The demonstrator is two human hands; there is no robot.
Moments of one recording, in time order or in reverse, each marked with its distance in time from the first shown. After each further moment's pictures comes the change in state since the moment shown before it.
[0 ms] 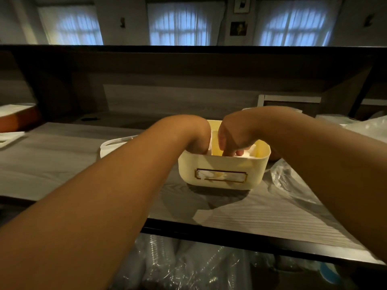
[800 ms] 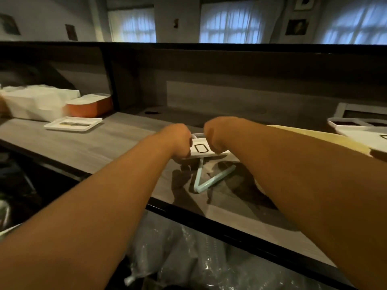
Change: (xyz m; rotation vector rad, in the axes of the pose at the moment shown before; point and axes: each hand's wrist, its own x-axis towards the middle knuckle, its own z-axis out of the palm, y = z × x) left_hand -0.029 -0.188 0.053 -0.153 0.212 -0.314; right_hand 0.102 -0.181 -0.004 -0.242 0.226 -0.138
